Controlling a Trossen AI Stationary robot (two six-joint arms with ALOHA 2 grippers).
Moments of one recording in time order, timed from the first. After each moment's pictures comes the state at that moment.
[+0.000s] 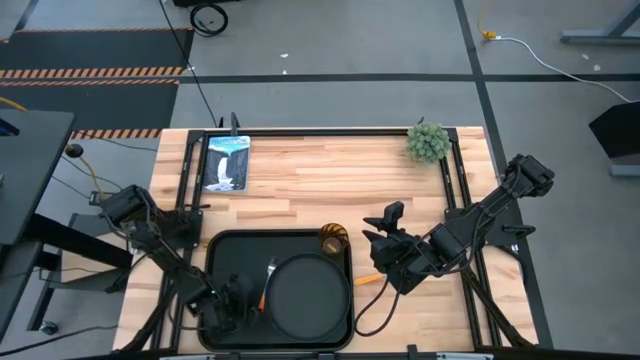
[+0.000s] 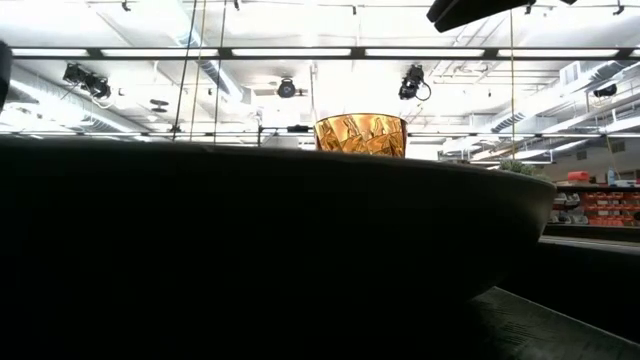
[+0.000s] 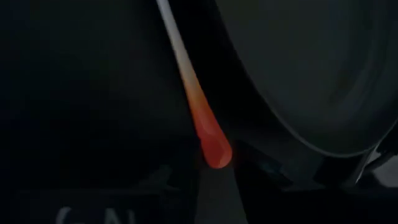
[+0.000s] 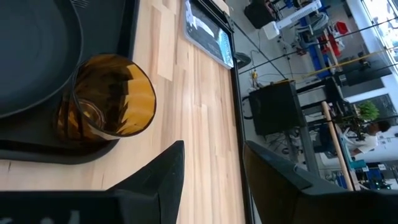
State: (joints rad) left arm -0.95 1.69 0.78 -0.13 -0.44 -1.83; right arm 0.61 1.49 1.20 -0.81 1.02 0.04
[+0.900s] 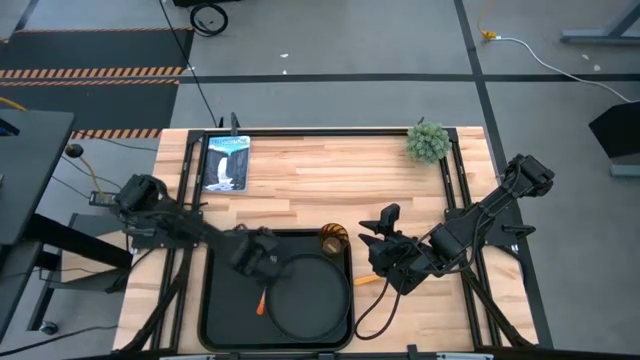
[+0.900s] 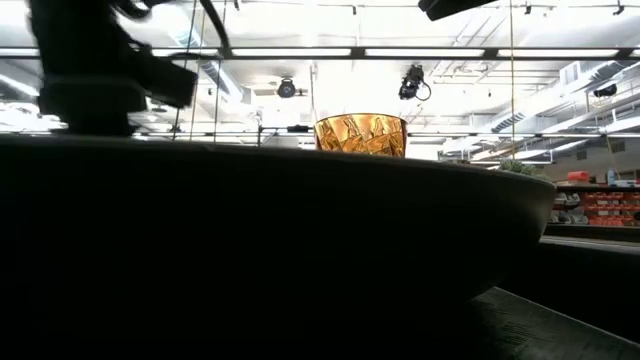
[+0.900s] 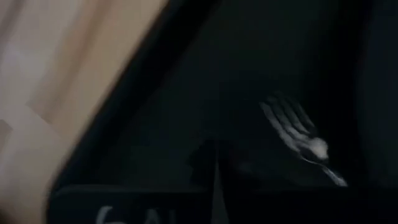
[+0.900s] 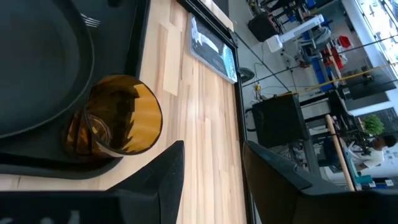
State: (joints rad) left arm -0.47 1.68 1.04 -0.93 -0.30 -1.10; right arm 0.61 1.49 1.20 -0.71 1.00 -0.05
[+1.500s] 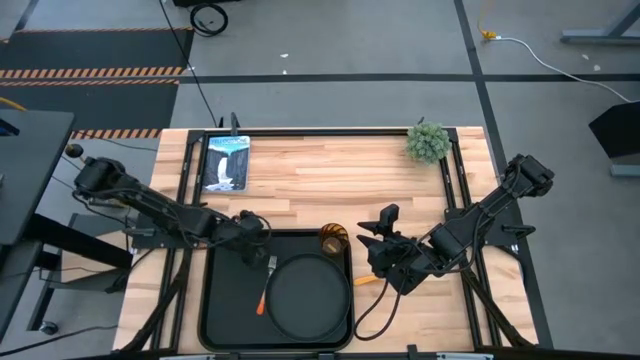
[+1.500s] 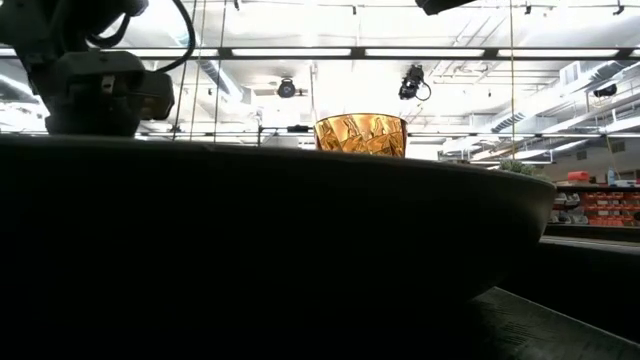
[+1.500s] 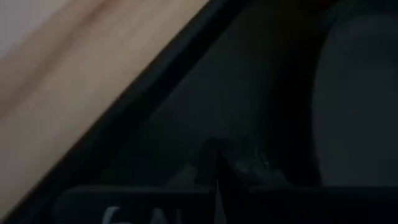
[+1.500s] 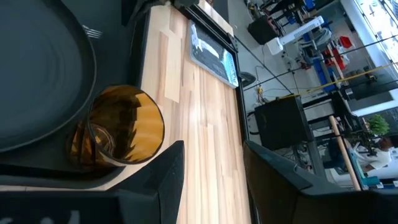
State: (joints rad) left arm -0.36 1.23 0.53 -0.31 -0.25 -1.03; right arm 0.61 1.49 1.20 -0.67 0.99 -0.06
